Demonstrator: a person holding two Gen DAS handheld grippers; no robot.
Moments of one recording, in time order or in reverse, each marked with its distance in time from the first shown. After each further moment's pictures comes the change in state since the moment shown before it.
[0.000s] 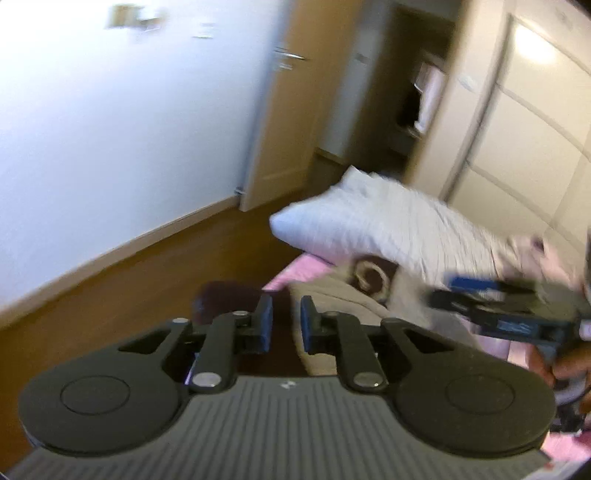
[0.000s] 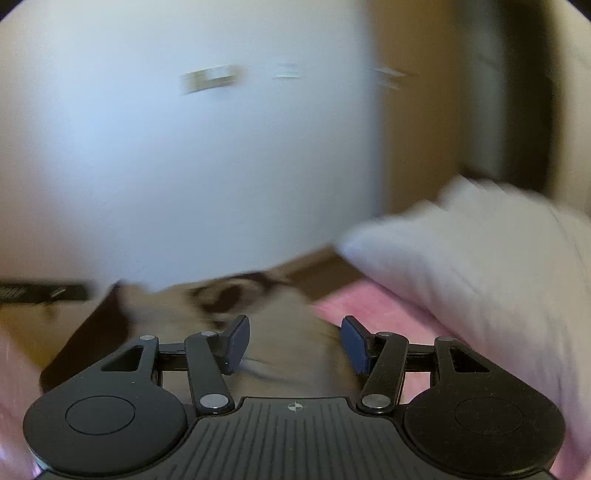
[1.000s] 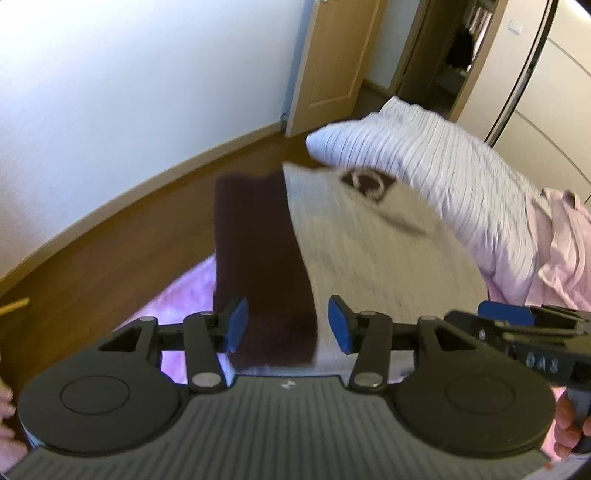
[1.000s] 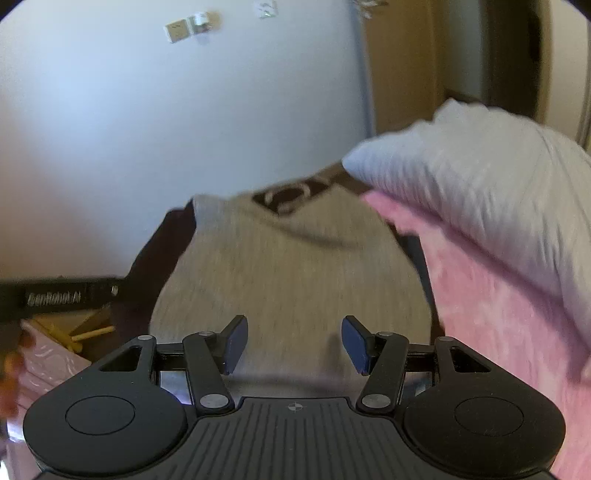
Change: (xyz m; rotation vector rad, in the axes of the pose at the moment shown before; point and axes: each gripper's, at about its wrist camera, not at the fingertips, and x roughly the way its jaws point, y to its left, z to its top) left arm -0.051 -0.040 -0.032 -0.100 0.264 0.161; right arm -0.080 0.043 -0.039 0.294 0.265 -0.073
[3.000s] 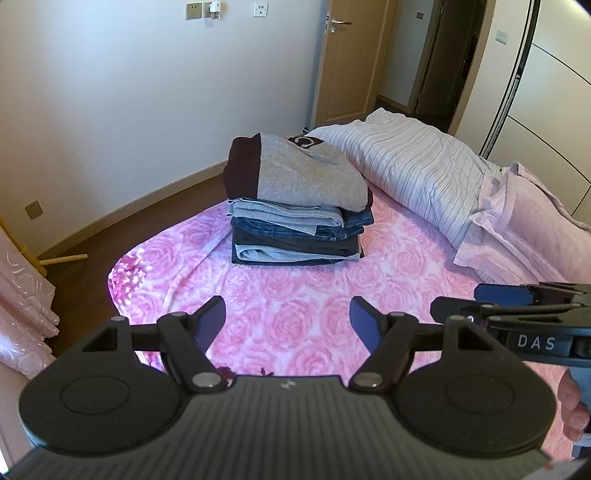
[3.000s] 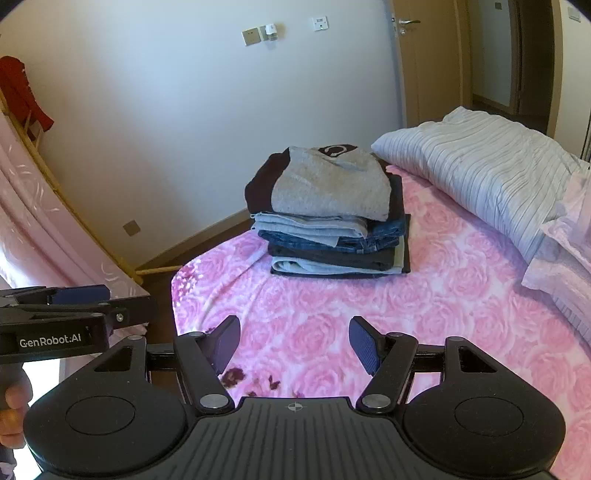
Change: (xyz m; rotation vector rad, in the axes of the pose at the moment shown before) left arm -0.307 -0.134 -0.198 -0.029 -0.083 0.128; right arm -0.309 0.015 -0.153 -0.140 0.016 0.132
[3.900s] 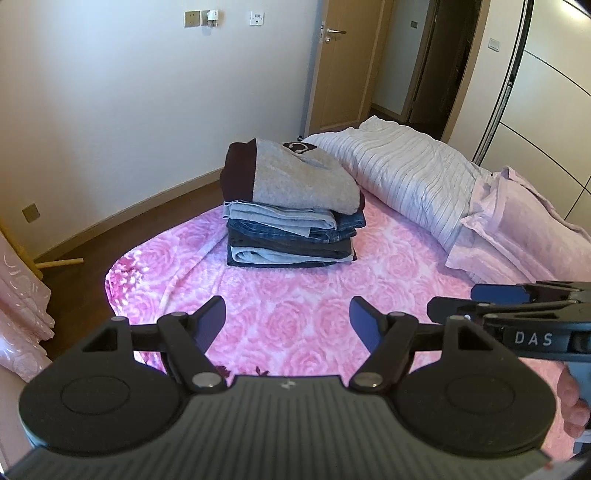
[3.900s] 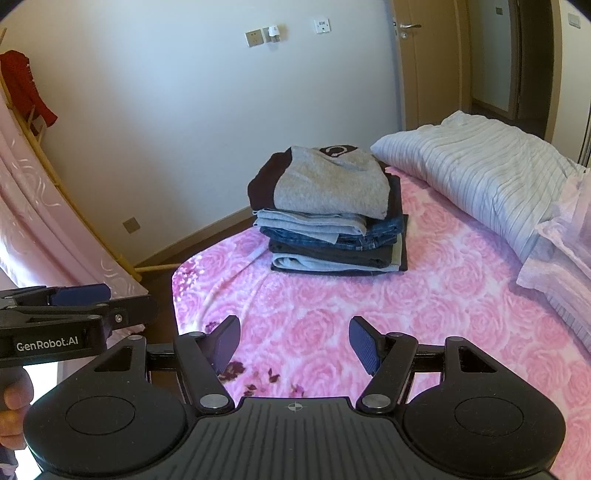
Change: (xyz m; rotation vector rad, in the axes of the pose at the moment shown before) left arm -0.017 0.000 -0.014 0.000 -0.033 -0.020; right arm -0.012 0.008 -0.011 -0.012 -0.009 -0.009
